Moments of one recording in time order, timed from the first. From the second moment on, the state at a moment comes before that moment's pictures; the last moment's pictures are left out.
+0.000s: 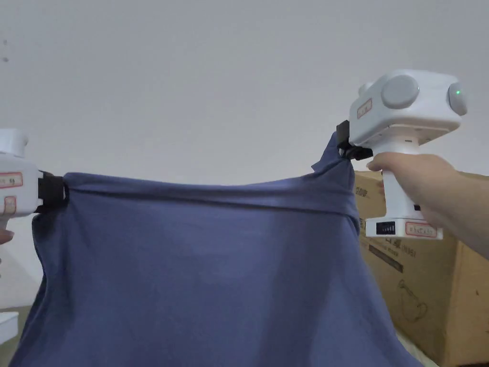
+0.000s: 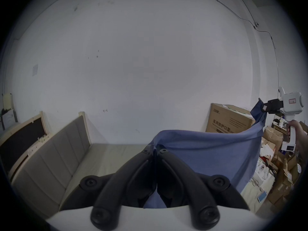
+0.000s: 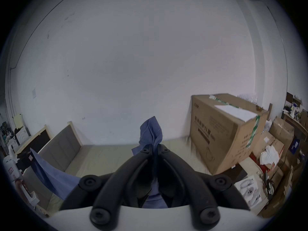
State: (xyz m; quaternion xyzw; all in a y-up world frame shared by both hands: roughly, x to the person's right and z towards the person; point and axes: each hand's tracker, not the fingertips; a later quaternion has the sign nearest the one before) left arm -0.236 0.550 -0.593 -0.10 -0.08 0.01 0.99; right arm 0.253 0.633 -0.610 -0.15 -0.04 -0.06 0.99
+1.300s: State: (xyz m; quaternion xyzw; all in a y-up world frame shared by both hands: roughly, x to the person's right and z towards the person) left arm -0.256 0.200 -0.335 -0.37 -0.15 0.04 0.92; right arm 0.249 0.214 -0.286 -0.41 0.02 -0.14 0.90
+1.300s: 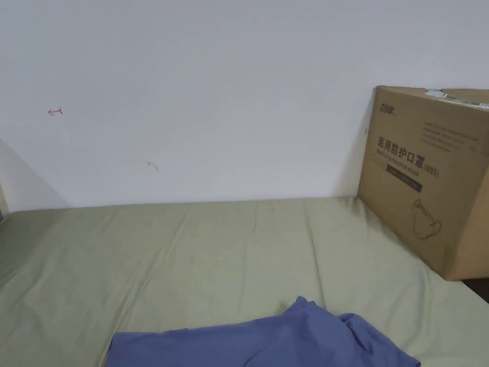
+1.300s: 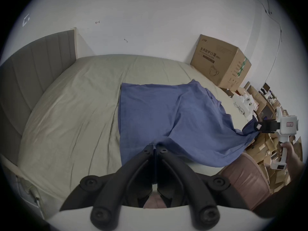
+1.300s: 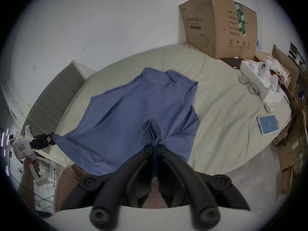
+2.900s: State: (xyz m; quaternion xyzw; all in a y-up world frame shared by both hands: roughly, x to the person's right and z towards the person) left arm -0.259 0.064 -0.733 -0.44 -0.04 -0.05 0.89; right arm 0.214 0.206 -0.436 -0.35 0.06 -0.15 0.92
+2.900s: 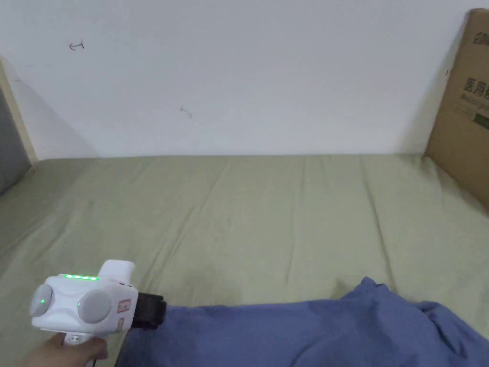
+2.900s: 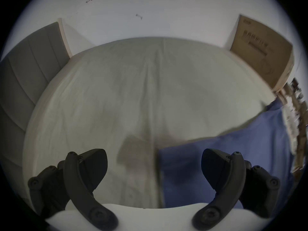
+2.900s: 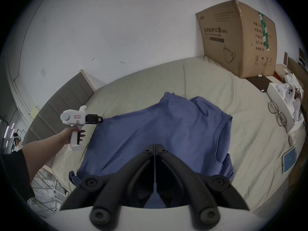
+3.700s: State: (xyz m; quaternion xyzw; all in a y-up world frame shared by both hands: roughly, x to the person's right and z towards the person) left arm -0.275 0.105 -0.671 -0.44 -0.03 -0.04 0.90; right arm 0.327 0.132 -0.787 -0.59 -0.06 -0.17 0.79
